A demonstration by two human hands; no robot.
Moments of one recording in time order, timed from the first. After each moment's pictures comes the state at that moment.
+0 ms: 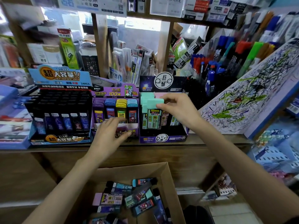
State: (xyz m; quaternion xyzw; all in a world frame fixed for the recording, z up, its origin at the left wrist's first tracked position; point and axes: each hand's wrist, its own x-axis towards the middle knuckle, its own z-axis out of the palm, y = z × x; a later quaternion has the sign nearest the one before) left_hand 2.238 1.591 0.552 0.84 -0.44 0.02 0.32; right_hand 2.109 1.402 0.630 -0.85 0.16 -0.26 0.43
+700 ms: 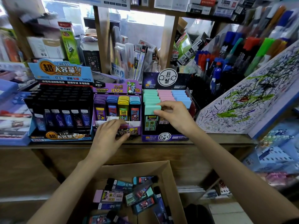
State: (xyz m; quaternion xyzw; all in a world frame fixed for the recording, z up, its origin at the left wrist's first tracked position) left_hand 2.245 1.594 0.533 0.83 -0.46 0.07 0.29; right_hand 2.123 1.404 0.594 -0.84 0.18 -0.23 0.46
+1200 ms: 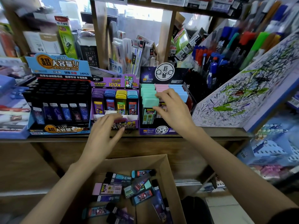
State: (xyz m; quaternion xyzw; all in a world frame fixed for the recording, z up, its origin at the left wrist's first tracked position) left_hand 2.223 1.616 0.540 0.80 -0.47 0.09 0.36; right_hand 2.109 1.414 0.592 -0.94 0.15 -0.30 0.07
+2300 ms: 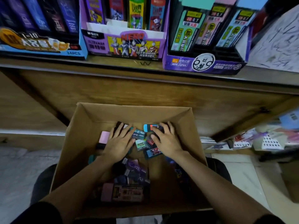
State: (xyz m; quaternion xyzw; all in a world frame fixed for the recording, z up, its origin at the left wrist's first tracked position) left_hand 2.211 1.638 0.244 0.87 -0.46 -0.16 0.06; right_hand 2.082 1.469 0.258 -0.94 0.26 0.10 0.18
